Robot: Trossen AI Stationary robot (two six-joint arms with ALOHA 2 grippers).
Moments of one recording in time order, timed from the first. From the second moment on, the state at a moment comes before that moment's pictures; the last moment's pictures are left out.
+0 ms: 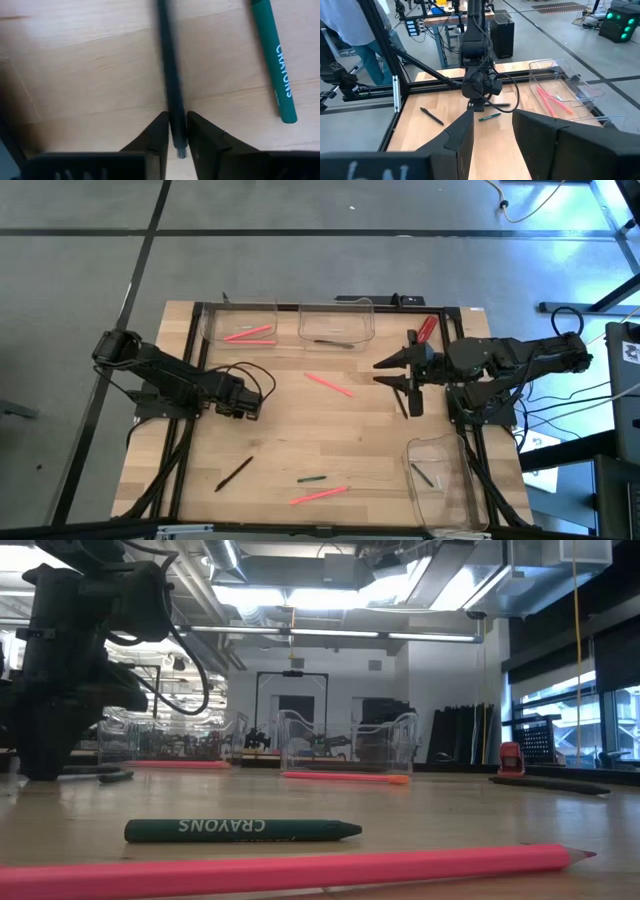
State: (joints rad) left arm -0.17 1.36 0.58 -0.83 -0.02 -1.59; right arm 0.25 1.05 1.20 -0.43 0.28 0.18
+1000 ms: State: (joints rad) left arm -0.22 1.29 1.07 -1.27 -0.26 -1.39; right arm 0.25 1.05 1.20 -0.70 0.21 0.14
